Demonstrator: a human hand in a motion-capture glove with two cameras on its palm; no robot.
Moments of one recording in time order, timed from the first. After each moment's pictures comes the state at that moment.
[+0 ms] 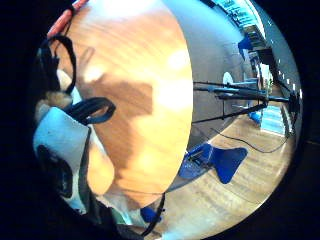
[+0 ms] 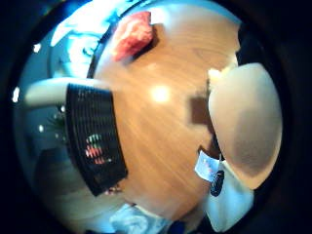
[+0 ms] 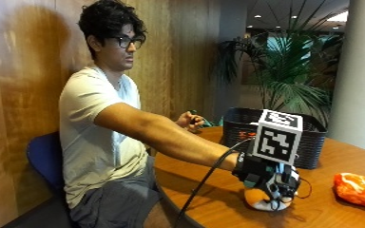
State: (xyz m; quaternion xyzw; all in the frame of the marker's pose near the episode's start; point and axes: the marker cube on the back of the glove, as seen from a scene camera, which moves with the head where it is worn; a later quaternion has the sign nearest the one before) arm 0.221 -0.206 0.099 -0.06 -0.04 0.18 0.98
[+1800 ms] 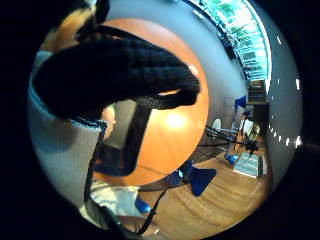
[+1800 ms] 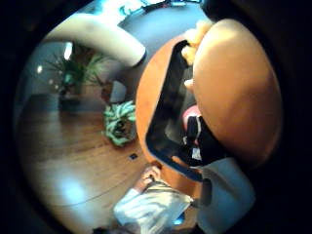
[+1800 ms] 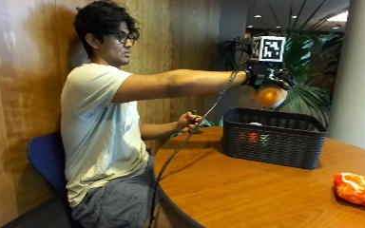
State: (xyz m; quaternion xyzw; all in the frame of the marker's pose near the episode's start) arm -0.170 -0.270 -0.076 -0.05 0.01 -0.08 1.00
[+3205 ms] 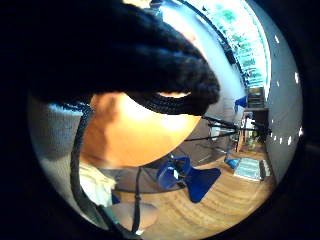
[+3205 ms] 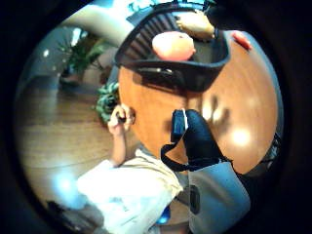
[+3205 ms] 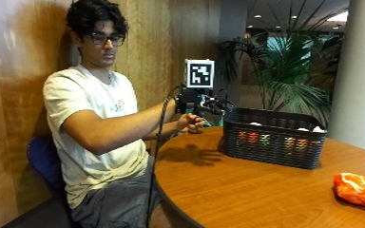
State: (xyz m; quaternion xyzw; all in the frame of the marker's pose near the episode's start) arm -0.033 -0.028 -0.015 -0.04 0.00 -0.14 0.99
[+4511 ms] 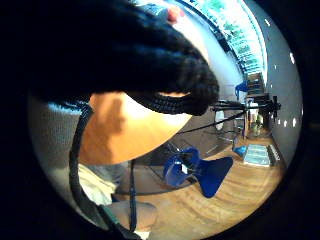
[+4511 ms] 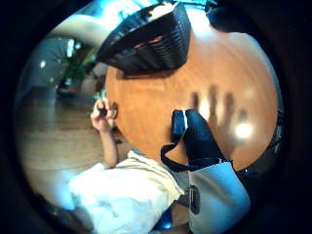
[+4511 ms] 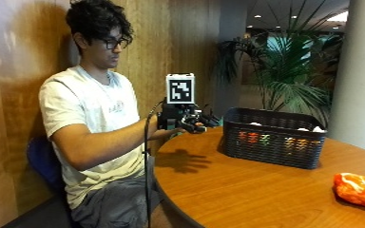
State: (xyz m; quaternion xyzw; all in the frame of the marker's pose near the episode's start) arm 0.013 0.024 0.031 -0.01 0.03 -0.05 1.00
